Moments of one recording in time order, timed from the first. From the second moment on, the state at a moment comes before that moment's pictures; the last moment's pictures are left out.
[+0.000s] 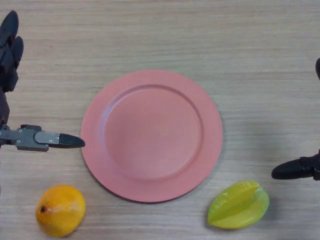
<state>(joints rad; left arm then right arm) -0.11 0.34 0.25 -0.23 -0.07 -0.06 -0.13 0.03 -0.26 -0.22 -0.65 0.03 0.37 0.24</state>
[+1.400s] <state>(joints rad) -0.11 0.33 0.22 -0.26 -0.06 -0.06 -0.13 0.18 -0.27 -0.10 -0.33 -0.61 -0.45 0.60</state>
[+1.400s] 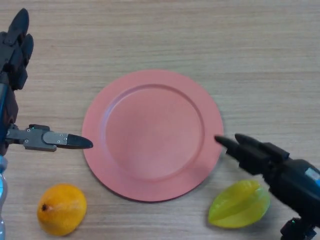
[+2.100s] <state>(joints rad) -0.11 0.32 0.21 -0.27 -0.06 -0.03 -0.15 0.10 -0.30 -0.06 -0.12 -0.67 -0.56 0.47</state>
